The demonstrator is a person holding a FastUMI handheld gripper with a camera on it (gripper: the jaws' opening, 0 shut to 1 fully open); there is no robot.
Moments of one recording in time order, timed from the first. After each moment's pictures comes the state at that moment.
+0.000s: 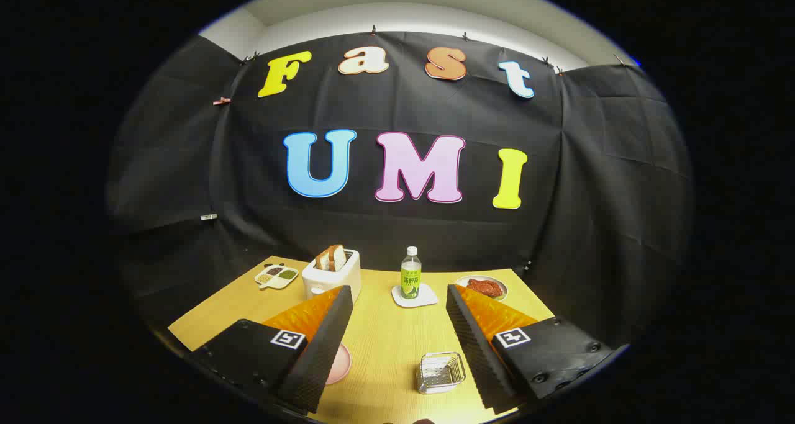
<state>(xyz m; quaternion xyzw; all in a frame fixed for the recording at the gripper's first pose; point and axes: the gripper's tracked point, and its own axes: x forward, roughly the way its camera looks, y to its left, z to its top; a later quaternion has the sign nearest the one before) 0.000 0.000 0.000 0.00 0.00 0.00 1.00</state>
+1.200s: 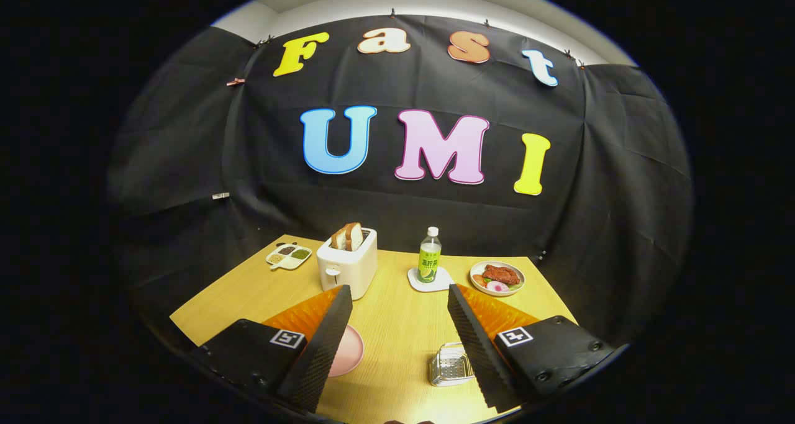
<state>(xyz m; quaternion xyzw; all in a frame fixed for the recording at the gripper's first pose) 0.024 0.045 -0.032 -0.03 0.05 0.05 1.00</state>
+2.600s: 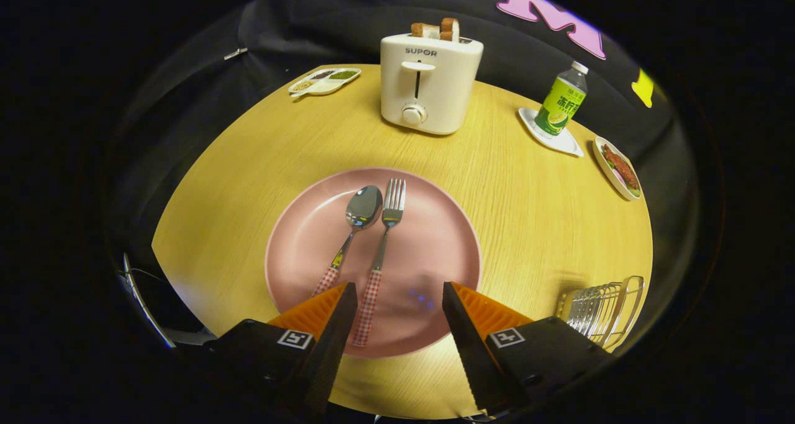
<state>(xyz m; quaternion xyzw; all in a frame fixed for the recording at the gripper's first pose) 0.088 0.174 -0.311 -0.09 0.44 0.13 0.89</state>
